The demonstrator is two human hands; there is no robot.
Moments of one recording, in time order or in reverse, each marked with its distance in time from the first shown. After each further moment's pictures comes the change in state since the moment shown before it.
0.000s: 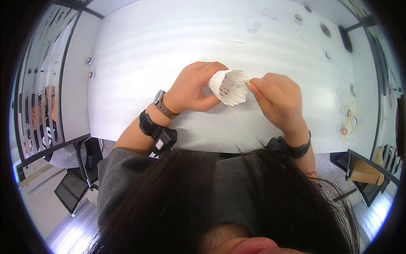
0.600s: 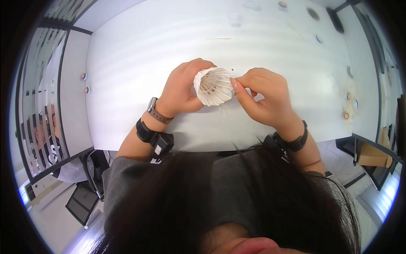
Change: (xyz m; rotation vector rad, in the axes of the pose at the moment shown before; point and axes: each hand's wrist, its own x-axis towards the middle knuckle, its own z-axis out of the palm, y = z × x) left_hand 0.000 0.002 0.000 -0.025 0.041 -0.014; right_hand -0.004 -0.011 0.007 0.262 0.072 0.193
